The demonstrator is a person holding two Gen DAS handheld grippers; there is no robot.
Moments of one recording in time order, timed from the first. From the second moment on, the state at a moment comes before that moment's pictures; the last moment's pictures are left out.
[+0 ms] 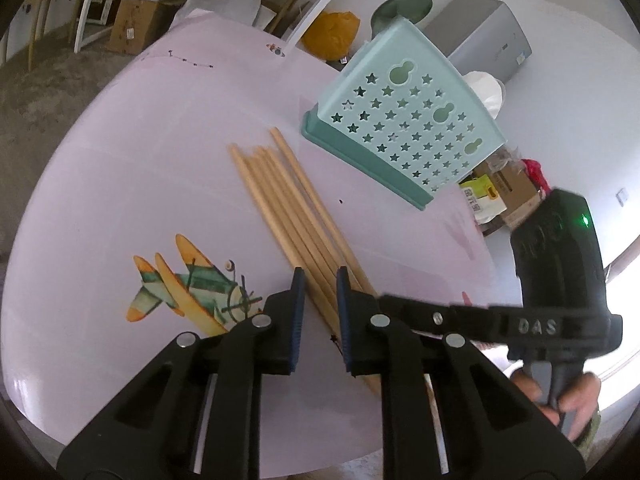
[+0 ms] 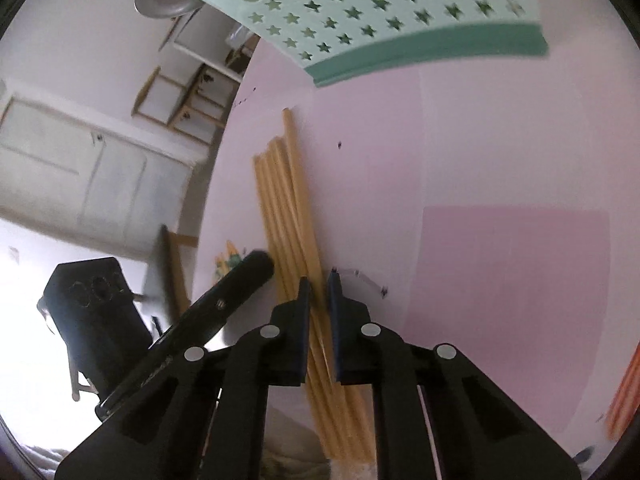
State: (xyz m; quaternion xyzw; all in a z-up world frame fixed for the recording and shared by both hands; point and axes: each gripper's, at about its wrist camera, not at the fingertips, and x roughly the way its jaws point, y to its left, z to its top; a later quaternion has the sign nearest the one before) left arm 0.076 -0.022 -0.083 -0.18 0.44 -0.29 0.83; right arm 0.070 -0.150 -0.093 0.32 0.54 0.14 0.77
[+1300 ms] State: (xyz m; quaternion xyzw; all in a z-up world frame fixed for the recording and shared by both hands) left arm 0.103 -0.047 -0.061 -0.01 0.44 -0.28 0.85; right arm 0.042 -0.194 -0.072 0.13 0.51 0.01 0.85
